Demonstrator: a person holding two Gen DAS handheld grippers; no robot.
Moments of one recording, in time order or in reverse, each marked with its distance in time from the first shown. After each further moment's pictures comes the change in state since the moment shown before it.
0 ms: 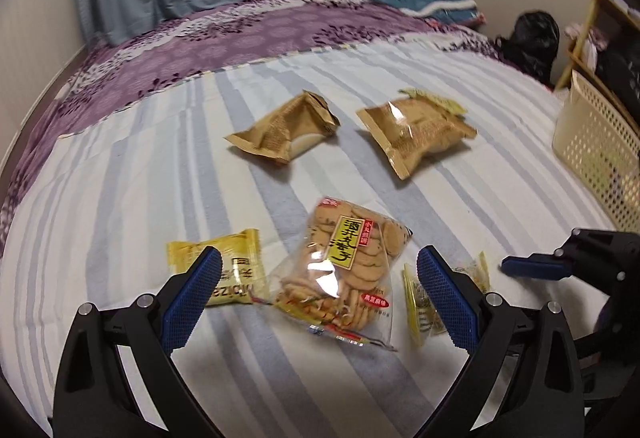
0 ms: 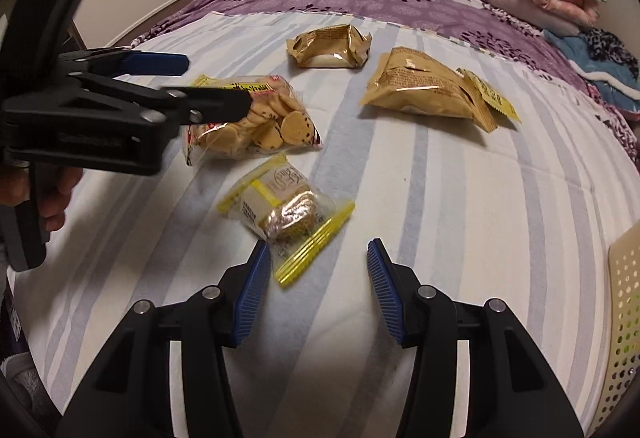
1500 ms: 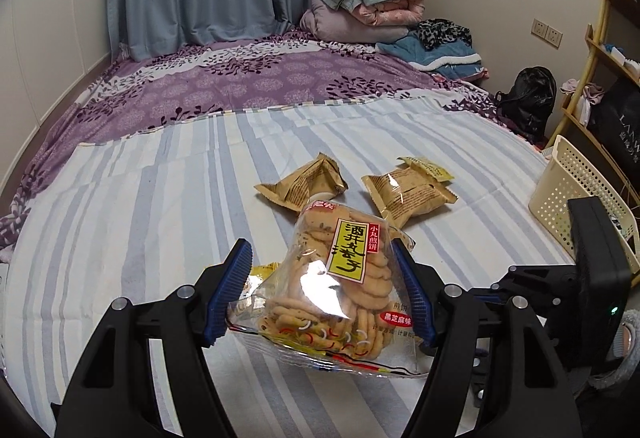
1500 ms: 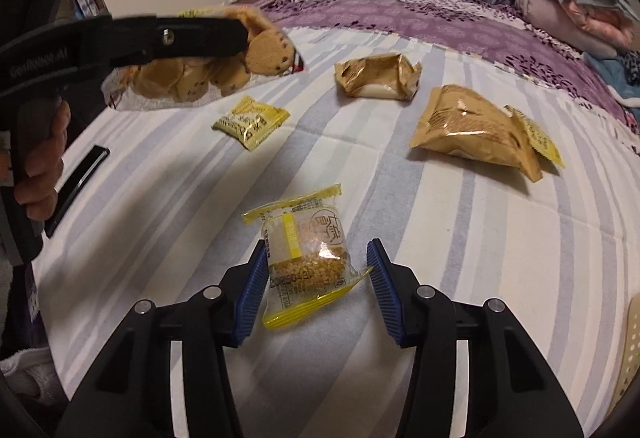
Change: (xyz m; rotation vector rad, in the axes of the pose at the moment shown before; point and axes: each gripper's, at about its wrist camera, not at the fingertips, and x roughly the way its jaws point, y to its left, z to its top) left arm -0.073 0.022 0.014 -0.110 -0.166 -0.007; right arm -0.012 0.006 0.022 -0.067 -0.076 0.137
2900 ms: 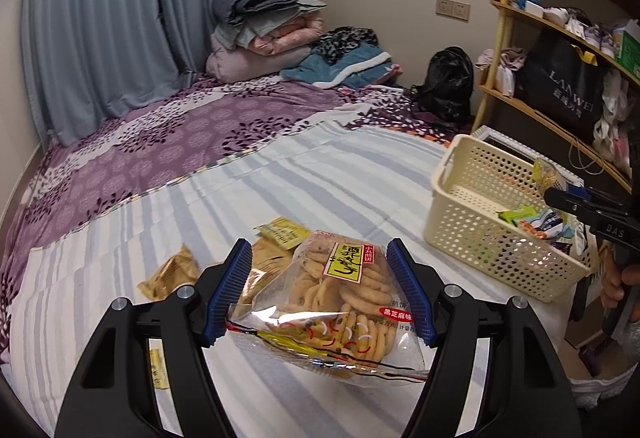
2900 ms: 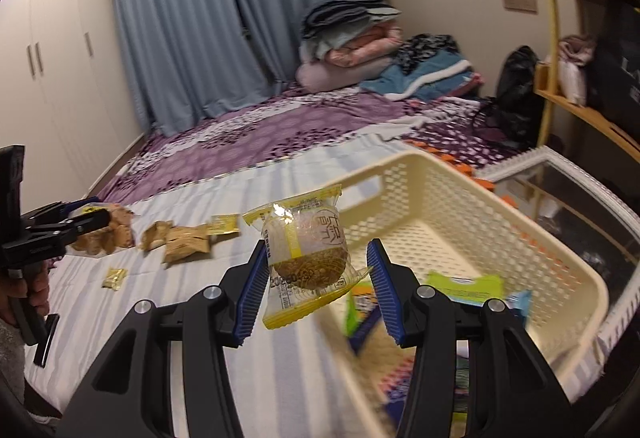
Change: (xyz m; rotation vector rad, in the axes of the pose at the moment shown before) left arm -0.015 -0.178 0.056 0.268 -0.074 -0.165; right arm -0.232 -0.190 -0.107 0.514 -0.411 -0.440
